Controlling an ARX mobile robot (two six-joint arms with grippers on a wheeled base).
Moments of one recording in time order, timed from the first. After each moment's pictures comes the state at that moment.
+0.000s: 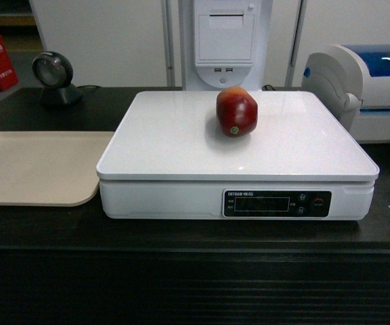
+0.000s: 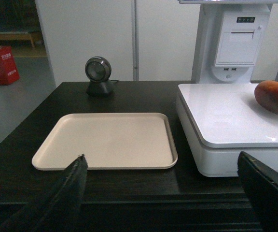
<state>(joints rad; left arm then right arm) 0.00 0.01 0.01 0.00 0.00 -0.01 0.00 0.00 0.01 0.00 0.00 -0.01</state>
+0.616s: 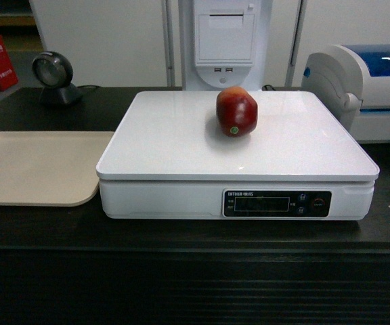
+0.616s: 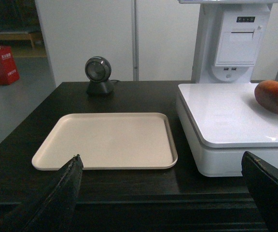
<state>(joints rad) 0.00 0.01 0.01 0.00 0.00 -0.01 0.00 0.00 0.01 0.00 0.00 -0.01</state>
